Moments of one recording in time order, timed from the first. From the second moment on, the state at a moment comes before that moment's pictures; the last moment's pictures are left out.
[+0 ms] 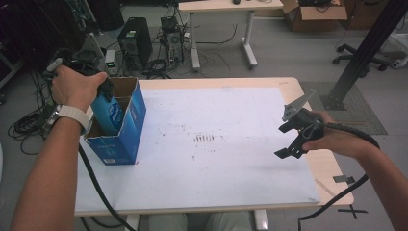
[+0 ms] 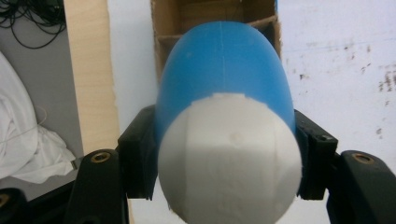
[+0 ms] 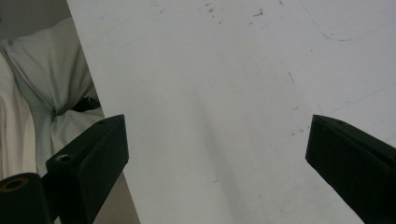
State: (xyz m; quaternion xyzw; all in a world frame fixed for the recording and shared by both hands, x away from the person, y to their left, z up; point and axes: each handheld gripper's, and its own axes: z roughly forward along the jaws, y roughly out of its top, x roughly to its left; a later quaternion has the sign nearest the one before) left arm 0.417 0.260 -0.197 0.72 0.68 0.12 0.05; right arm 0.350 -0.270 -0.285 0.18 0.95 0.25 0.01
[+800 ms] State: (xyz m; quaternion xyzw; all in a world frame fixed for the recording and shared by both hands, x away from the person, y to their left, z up) left arm 0.422 0.261 -0.263 0.73 0.67 0.11 0.05; right arm 0.348 -0.272 -0.291 0.19 0.95 0.25 0.01
